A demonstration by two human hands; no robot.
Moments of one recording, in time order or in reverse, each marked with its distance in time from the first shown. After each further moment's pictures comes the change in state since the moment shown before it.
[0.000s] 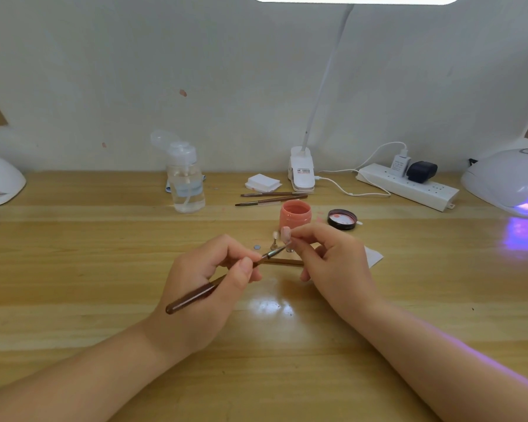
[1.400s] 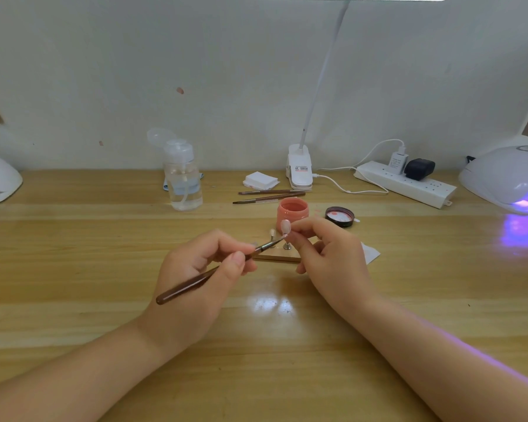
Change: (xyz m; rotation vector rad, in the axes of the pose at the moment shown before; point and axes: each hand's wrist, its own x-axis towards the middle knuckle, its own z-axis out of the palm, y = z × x) left_hand 0.001 -0.003 0.001 -0.140 0.051 -0.093; right_hand 0.002 0.002 0.001 -0.029 0.012 0.008
